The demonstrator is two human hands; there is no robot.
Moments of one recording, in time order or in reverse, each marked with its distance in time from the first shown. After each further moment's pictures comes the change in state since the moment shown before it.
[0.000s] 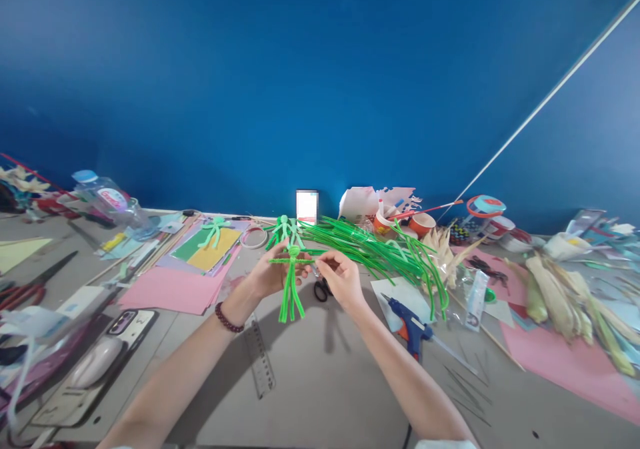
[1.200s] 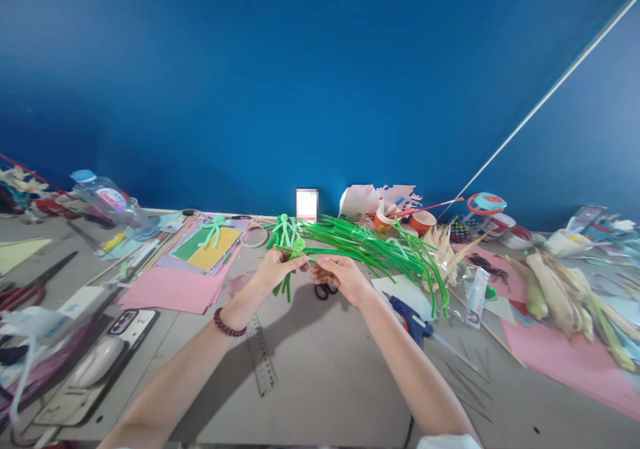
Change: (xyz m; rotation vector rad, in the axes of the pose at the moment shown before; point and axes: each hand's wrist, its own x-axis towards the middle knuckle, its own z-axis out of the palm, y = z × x) left_hand -0.002 -0.007 0.017 0.731 0.358 0.488; right_hand 0.012 0.005 -0.016 0.387 -0.307 0.429
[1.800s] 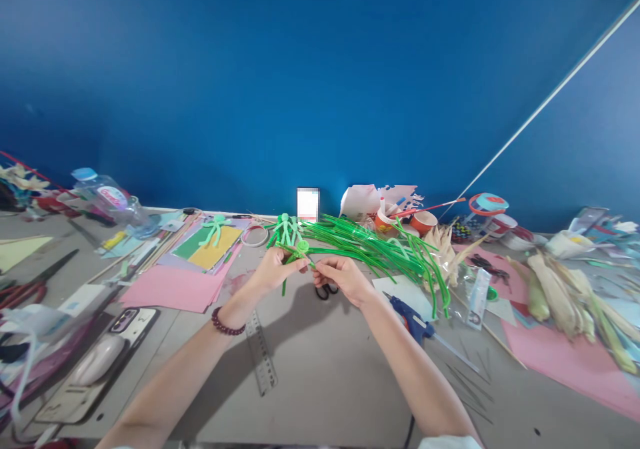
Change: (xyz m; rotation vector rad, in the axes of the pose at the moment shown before) left_hand 0.000 -0.001 -0.006 0.221 -0.055 0.065; right_hand -0.003 -0.002 0.002 -0.141 -0.029 -0.005
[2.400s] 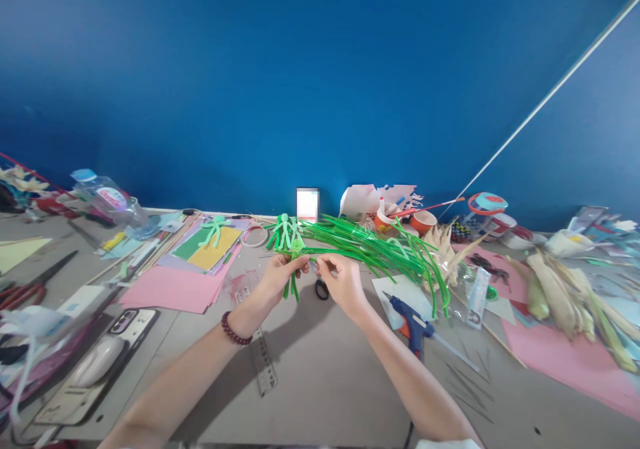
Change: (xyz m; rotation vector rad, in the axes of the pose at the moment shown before) left_hand -0.003 -0.011 0.024 -0.435 0.182 -0.178; right_hand -0.007 0.008 0.014 -0.516 0.334 -0.445
